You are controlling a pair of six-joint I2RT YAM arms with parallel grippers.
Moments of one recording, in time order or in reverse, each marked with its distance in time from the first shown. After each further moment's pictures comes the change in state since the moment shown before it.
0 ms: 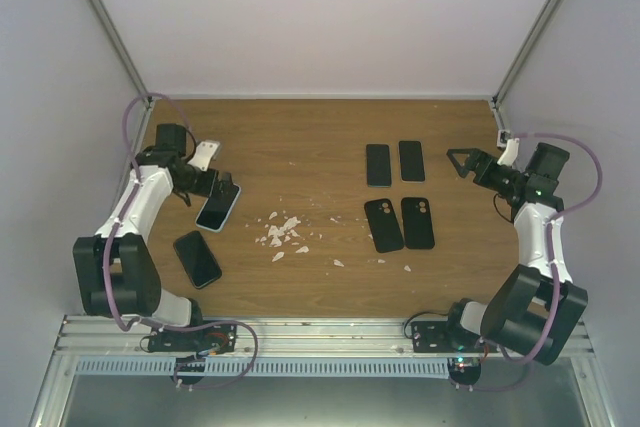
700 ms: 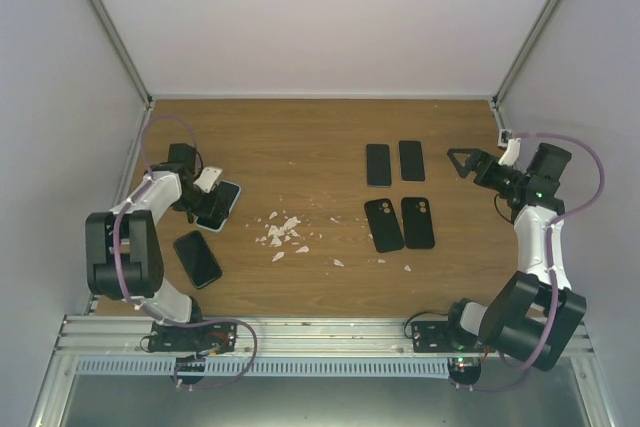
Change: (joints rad) left arm 0.014 0.104 -0.166 0.068 -0.165 0.045; right arm 0.000 -0.035 -0.005 0.001 0.001 0.002
